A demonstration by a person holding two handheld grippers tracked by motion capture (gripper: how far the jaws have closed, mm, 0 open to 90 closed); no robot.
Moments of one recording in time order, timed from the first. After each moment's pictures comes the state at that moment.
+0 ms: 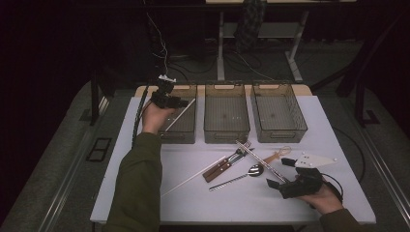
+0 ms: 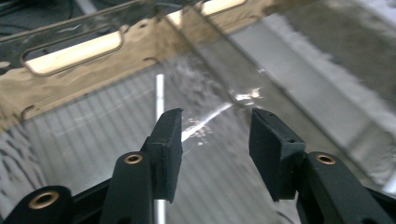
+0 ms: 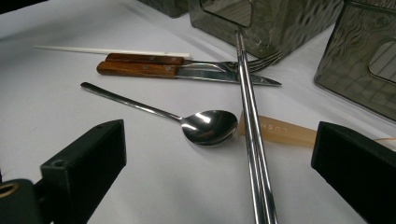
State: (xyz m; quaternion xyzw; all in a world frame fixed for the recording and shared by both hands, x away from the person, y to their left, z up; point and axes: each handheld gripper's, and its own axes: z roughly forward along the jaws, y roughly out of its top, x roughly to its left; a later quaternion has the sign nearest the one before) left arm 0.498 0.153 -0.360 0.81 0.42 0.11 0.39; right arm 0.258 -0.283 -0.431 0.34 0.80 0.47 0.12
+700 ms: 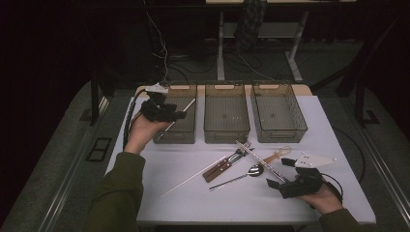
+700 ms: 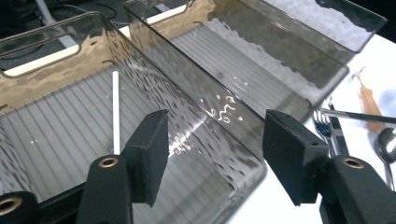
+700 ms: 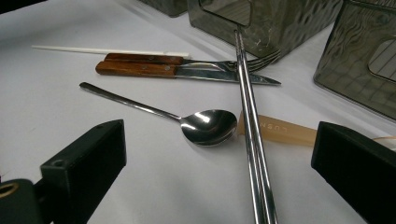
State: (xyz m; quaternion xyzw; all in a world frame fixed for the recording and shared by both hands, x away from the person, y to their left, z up) left arm 0.424 0.167 -0.339 0.82 0.36 0.11 0.43; right arm 0.259 -0.283 -0.432 0.35 0.80 0.47 0.12
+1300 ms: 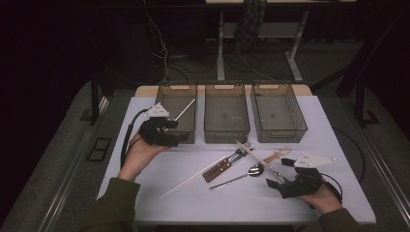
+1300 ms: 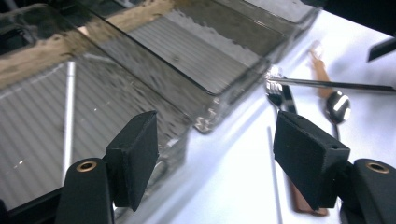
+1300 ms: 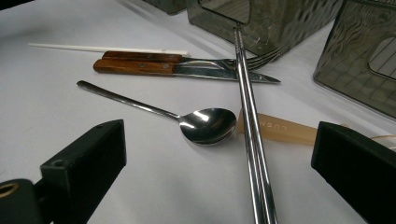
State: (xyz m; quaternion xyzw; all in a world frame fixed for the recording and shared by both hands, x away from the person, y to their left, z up) left arm 0.355 0.155 -0.351 0.83 0.31 0.11 0.45; right arm 0.259 -0.282 -0.433 0.35 0.80 0.47 0.13
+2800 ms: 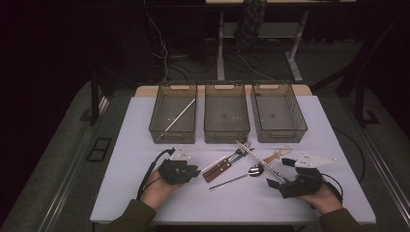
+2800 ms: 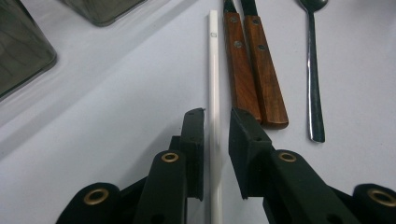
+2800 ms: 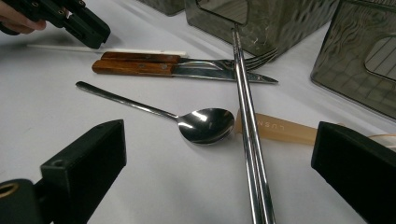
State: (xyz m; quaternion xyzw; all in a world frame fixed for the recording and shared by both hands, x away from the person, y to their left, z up) left arm 0.301 0.117 -0.440 0.88 0.29 0.07 0.38; right arm 0.258 -0.283 -0.432 0.35 0.80 0.47 0.13
